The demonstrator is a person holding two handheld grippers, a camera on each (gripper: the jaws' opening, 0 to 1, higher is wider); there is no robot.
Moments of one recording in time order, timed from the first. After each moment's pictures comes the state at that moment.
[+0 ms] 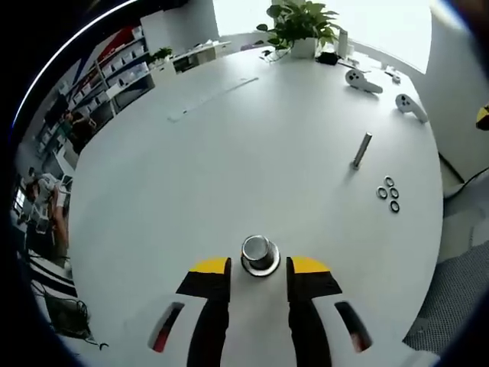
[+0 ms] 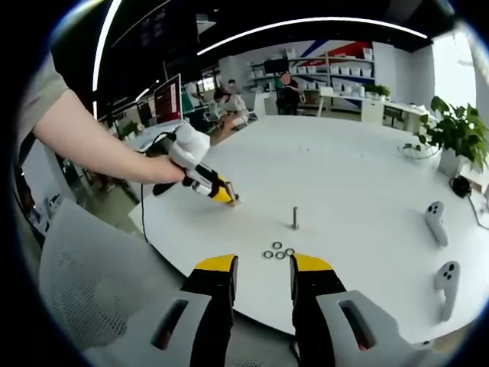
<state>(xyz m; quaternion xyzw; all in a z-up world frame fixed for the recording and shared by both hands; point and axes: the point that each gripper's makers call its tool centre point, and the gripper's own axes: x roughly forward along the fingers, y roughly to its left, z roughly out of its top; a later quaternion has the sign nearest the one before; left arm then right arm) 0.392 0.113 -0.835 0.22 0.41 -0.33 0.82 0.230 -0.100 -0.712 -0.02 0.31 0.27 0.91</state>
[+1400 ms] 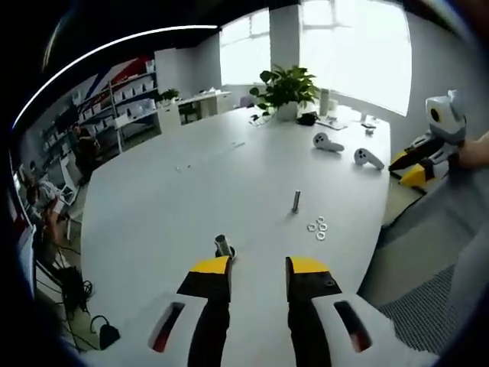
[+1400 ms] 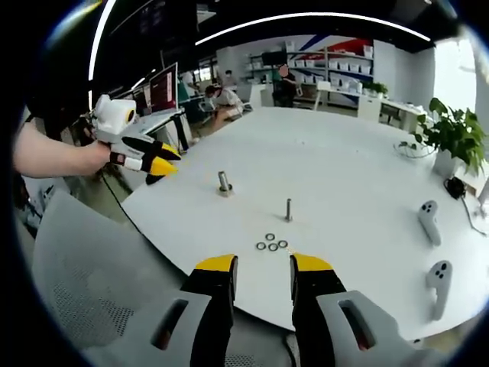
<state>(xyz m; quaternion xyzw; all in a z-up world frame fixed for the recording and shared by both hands) 0.301 0.126 -0.722 0.13 0.30 -0.36 0.87 0.227 -0.106 -0.718 -0.05 0.33 0.25 0.91</state>
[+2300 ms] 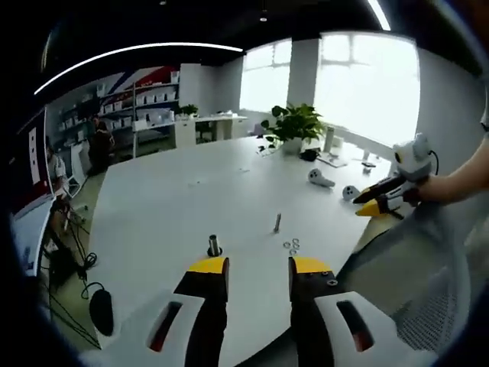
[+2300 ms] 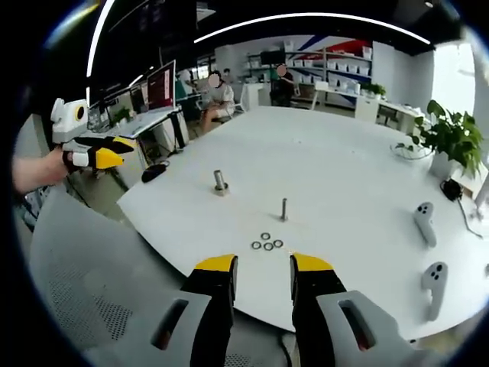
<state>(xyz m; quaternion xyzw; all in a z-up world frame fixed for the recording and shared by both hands) 0.230 0.143 -0.666 0.05 0.25 -0.34 0.91 0.229 -0.109 -0.719 -0.06 0.33 0.25 0.91</state>
